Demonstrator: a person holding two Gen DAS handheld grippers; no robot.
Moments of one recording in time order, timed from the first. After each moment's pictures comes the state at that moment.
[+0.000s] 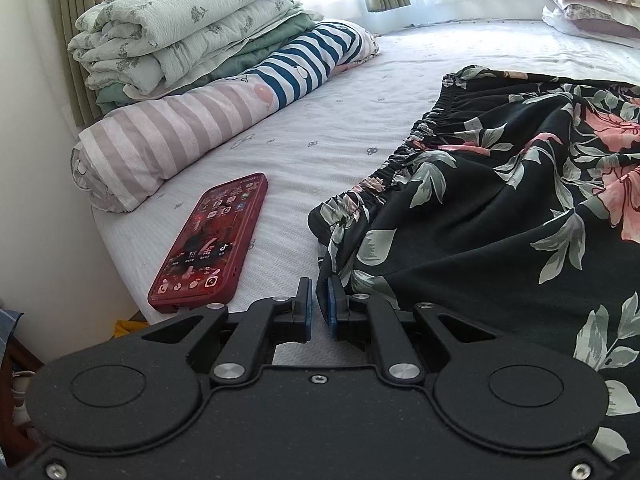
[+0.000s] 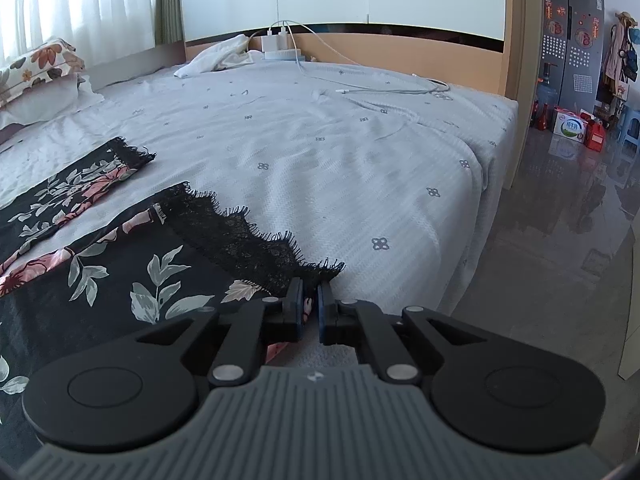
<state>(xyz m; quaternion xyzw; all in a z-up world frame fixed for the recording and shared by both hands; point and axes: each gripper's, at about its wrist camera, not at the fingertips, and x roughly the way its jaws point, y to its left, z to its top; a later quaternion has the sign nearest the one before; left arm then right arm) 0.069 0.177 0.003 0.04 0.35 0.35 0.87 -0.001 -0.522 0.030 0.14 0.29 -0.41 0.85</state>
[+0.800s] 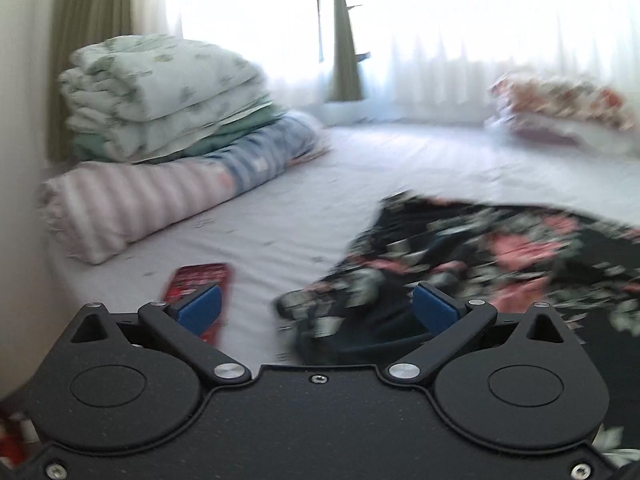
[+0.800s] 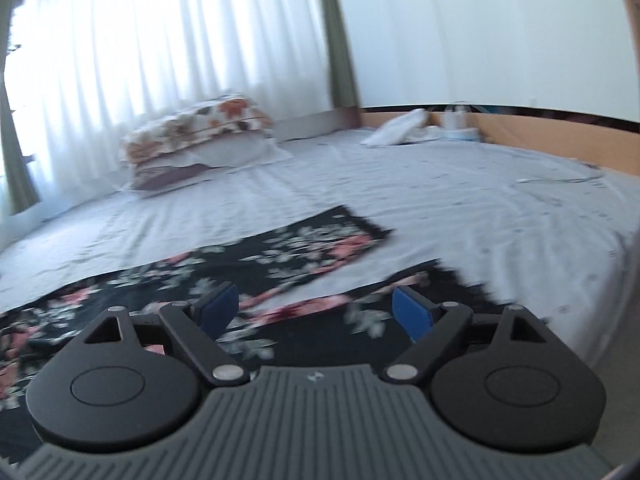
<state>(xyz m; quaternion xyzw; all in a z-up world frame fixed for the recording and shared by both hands) 0.005 0.152 0.084 -0.02 0.21 0.23 0.95 -0.003 -0.382 0.117 0.13 0.19 -0.16 0.96</state>
